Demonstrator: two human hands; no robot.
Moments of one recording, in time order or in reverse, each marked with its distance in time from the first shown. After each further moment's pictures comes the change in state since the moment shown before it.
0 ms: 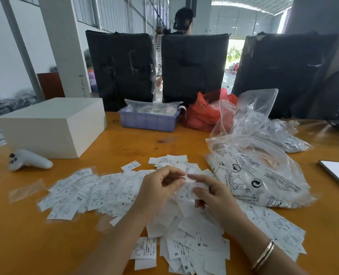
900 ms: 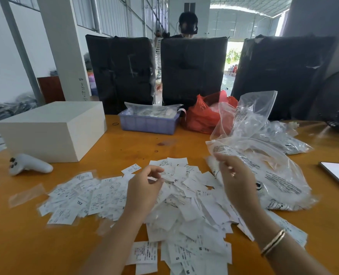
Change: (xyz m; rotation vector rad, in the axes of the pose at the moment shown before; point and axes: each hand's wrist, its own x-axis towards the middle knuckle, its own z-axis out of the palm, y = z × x) left_hand 0.008 -0.009 -0.014 0.228 0.278 -0.217; right_hand 0.019 -0.021 -0.027 -0.499 0.488 -0.346
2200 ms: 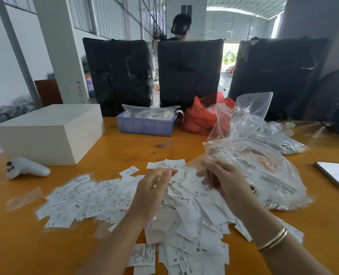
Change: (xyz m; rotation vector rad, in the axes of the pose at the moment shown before) left_hand -0.011 0.013 0.001 -0.172 -0.263 0.142; right_hand 0.008 -0.010 -0.004 0.713 -0.329 0.543
